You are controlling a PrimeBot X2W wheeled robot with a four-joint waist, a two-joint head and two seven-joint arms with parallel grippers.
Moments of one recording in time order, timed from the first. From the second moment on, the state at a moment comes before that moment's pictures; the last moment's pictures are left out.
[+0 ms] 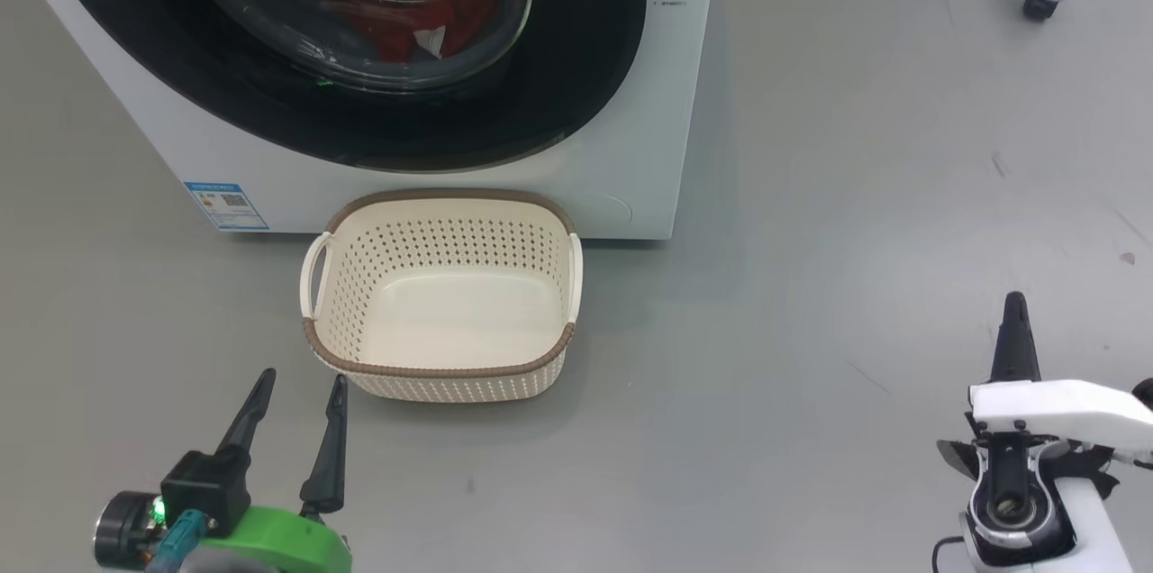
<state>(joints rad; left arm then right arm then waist) -0.01 0.05 -0.07 0.26 -0.21 -0.13 -0.25 -0.06 -0.04 0.02 0.17 1.10 -0.01 -0.24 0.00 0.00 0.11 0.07</state>
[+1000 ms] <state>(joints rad) -0.20 0.06 -0.17 0.22 -0.30 -0.13 -0.25 -0.71 -0.11 -0.05 0.09 1.41 -0.13 0.05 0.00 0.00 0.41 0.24</state>
